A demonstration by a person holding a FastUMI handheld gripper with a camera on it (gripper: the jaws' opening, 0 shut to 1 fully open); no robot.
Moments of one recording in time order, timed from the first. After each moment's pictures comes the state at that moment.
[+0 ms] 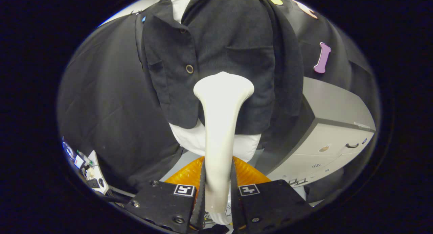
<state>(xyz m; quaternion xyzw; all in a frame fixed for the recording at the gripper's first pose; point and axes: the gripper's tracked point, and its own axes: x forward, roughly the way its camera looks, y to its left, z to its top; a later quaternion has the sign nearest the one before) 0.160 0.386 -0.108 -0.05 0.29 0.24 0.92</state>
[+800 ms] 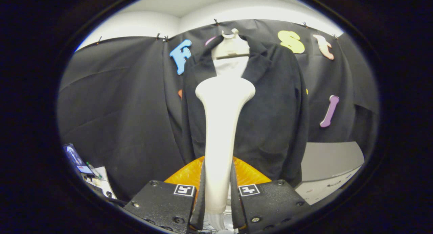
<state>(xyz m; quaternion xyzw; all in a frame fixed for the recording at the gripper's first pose) 0.104 0.479 0.112 -0.04 0.08 0.31 0.94</state>
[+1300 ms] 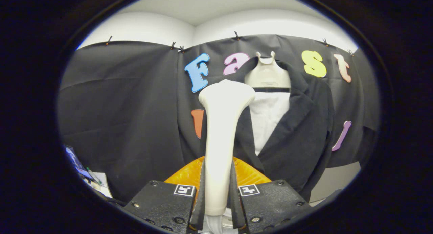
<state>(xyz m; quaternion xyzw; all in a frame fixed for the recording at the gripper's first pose) 0.117 0.584 0.185 -0.05 0.02 0.34 0.94</state>
